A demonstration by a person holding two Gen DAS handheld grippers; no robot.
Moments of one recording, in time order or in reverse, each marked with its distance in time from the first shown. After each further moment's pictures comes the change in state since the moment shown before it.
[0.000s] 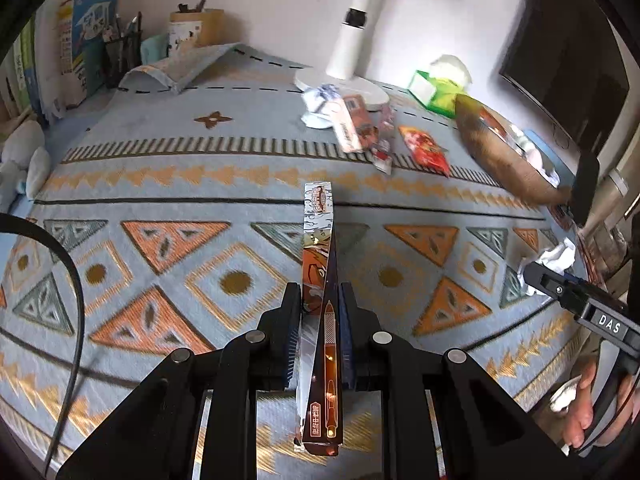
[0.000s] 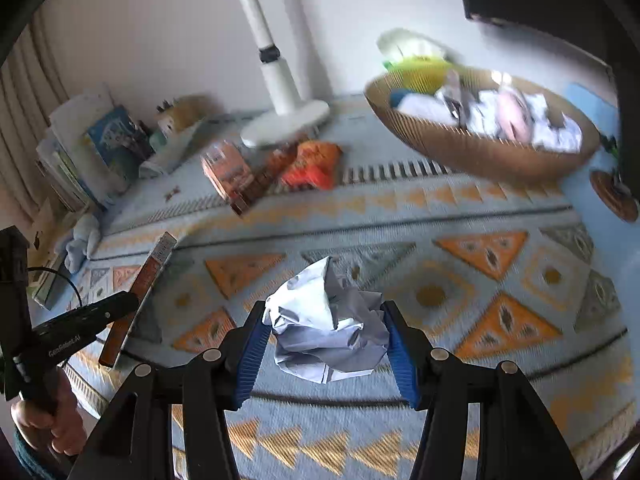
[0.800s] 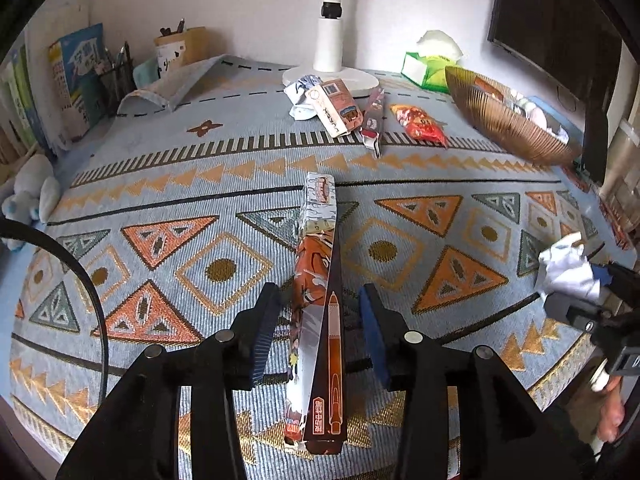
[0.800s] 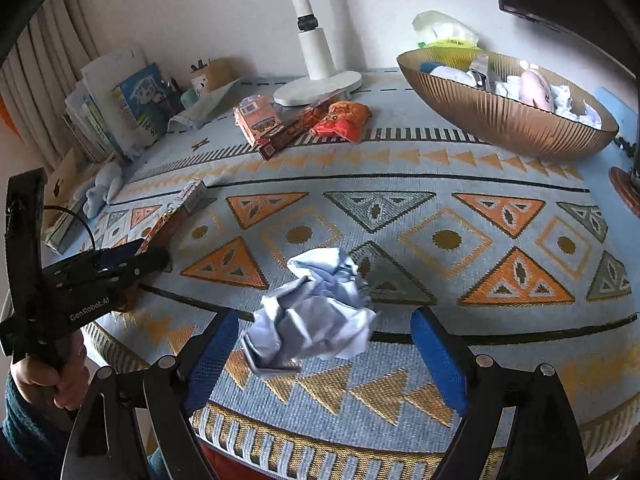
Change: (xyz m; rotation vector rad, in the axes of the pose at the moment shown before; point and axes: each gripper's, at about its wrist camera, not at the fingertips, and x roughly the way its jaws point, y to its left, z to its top) left arm 0.006 -0.025 -0.016 0.106 -0.023 0.113; right arm -0.004 0.003 -0.032 -0.116 0.063 0.055
